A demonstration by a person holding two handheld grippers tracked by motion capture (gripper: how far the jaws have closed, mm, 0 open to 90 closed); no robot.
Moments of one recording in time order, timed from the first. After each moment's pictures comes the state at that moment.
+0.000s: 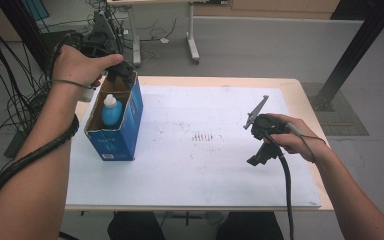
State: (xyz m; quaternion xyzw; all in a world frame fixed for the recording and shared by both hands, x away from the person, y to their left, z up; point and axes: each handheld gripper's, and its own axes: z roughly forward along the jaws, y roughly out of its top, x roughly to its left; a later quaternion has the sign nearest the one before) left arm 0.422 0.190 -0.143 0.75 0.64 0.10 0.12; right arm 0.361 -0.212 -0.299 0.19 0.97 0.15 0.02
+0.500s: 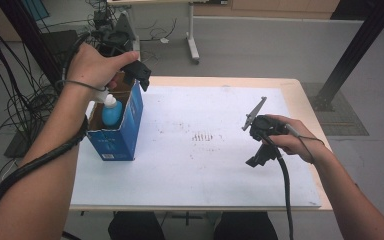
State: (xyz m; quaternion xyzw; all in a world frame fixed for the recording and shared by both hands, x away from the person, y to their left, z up) left arm 0.412 0.141 -0.138 0.79 0.59 0.10 0.13; right arm 0.359 -0.210 -0.301 0.20 0.97 0.14 0.02
